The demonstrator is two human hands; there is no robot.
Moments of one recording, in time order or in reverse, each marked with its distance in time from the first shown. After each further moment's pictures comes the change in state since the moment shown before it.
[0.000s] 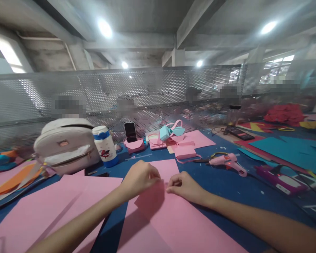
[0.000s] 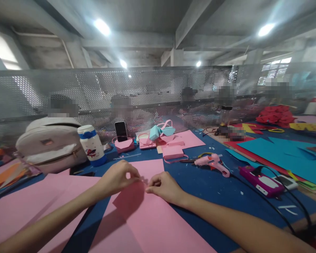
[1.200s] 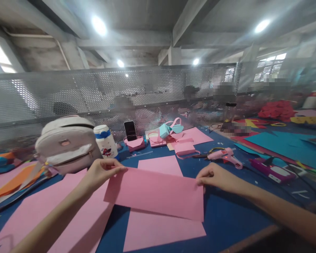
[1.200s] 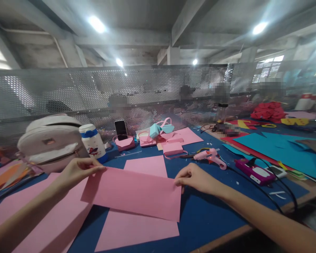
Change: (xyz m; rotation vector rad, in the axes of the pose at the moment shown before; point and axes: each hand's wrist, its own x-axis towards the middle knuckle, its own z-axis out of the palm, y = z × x) left_hand -0.067 -0.064 -0.060 -0.482 0.272 -0.413; right_hand -0.057 -0.028 -0.071 -0.115 -0.077 0.141
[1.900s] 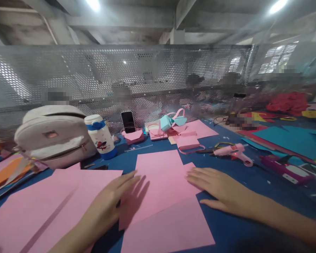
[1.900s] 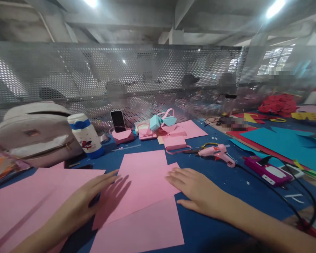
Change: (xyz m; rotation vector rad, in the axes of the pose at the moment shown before) left_hand -0.041 -0.060 0.055 0.518 -0.106 0.450; right_hand -0.004 0.026 0.014 -1.012 -0.060 -0.499
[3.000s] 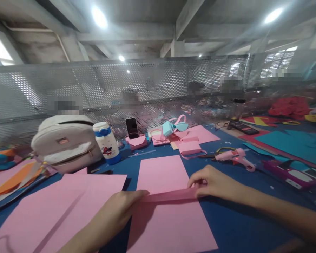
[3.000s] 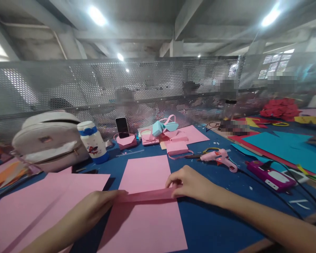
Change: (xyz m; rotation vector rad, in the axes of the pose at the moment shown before) left_hand 0.007 0.028 -0.018 -0.027 -0.209 0.012; right_hand 0.042 -0.003 -0.021 0.665 -0.045 0.285
